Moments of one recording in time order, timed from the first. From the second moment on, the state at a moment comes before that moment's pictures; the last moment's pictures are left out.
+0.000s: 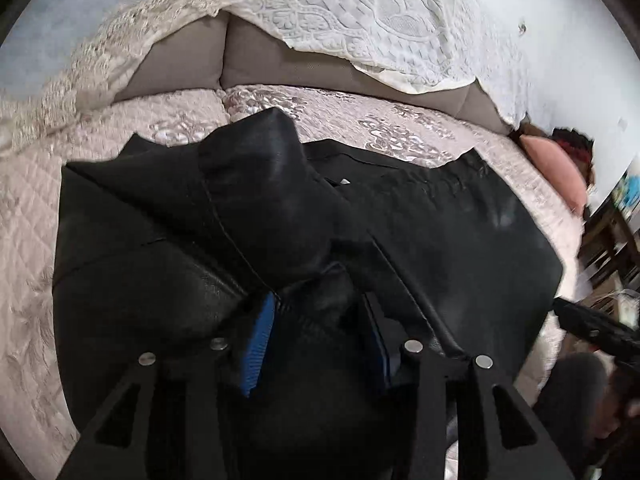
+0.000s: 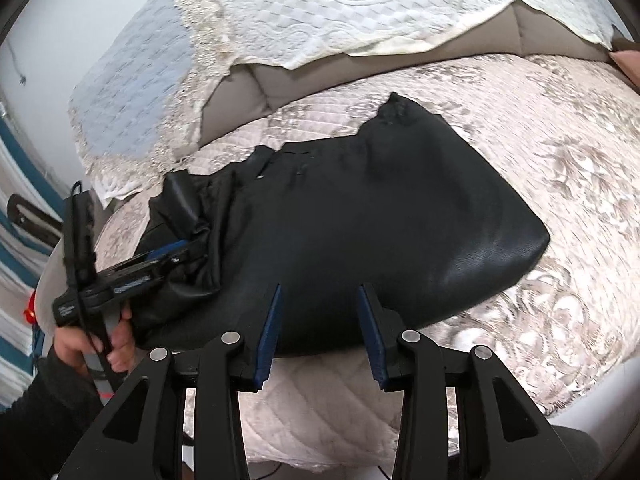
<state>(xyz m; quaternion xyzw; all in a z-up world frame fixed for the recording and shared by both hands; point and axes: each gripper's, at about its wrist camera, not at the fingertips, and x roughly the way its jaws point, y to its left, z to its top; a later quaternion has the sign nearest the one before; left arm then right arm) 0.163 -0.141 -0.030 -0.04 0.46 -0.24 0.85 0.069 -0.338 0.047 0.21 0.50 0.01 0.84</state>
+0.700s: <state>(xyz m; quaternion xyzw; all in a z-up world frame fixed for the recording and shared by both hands) 0.204 -0.131 -0.012 -0.10 0.46 -0.18 0.86 0.051 -0.435 0.003 0.43 0.46 -0.10 0.77</state>
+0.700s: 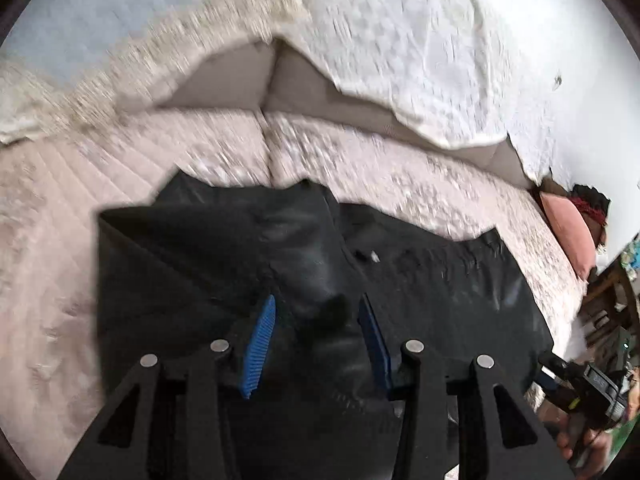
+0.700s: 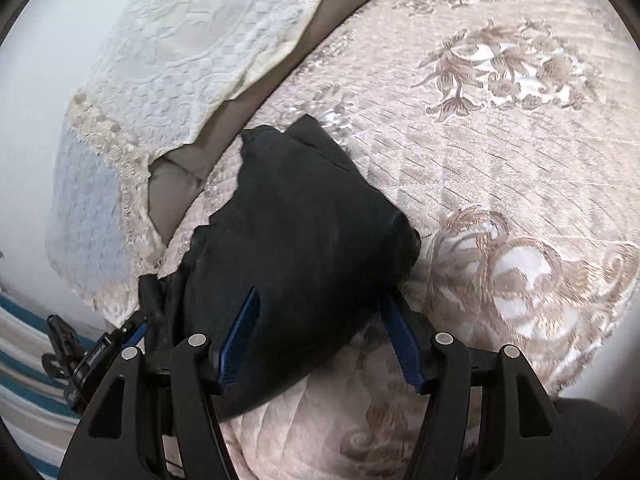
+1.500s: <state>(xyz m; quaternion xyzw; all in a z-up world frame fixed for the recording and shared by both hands) 0.145 -0.172 -0.026 0.00 0.47 -0.29 0.84 0.081 -0.455 -0.012 0.47 0.43 -0.10 0.77</state>
